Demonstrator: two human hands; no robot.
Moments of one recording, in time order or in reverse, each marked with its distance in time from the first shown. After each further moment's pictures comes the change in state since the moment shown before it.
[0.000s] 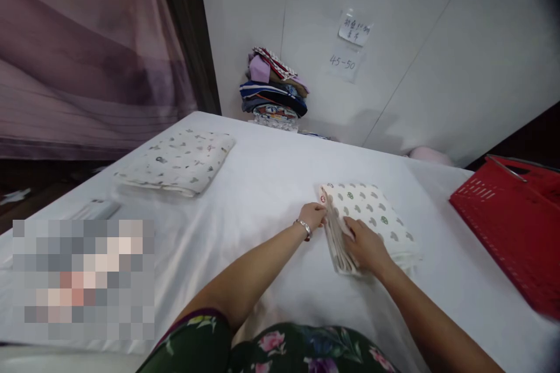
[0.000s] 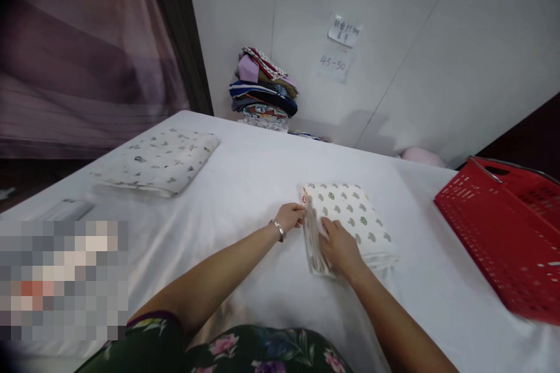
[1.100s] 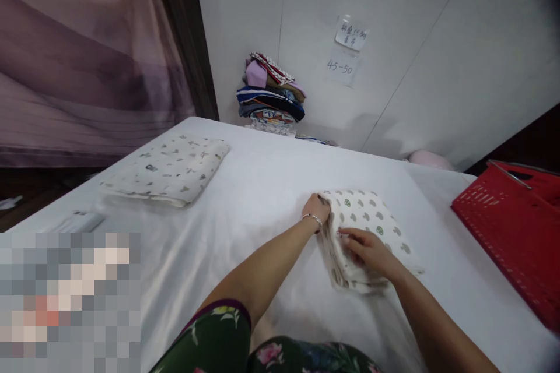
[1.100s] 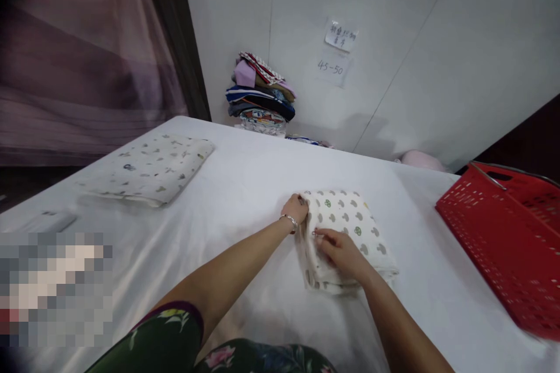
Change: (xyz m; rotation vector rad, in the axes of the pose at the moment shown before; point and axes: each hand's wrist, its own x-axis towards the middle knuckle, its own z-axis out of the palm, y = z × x) left_hand 0.049 0.022 0.018 0.460 0.246 0.114; right_hand 0.017 0.014 -0.016 0.613 -0.270 0.150
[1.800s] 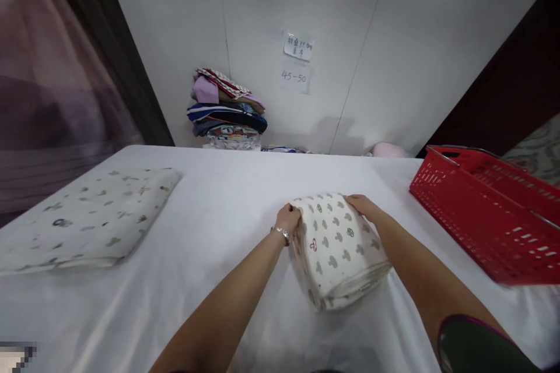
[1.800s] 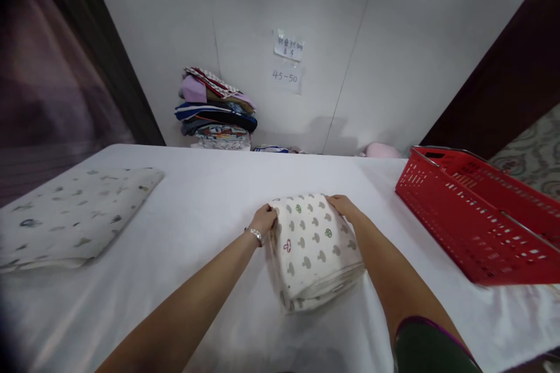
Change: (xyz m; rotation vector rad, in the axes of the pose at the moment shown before) left_hand 0.020 0.009 -0.001 -0.131 -0.056 0.076; right_hand 0.110 0.044 -0.133 -0.051 0.375 0.261
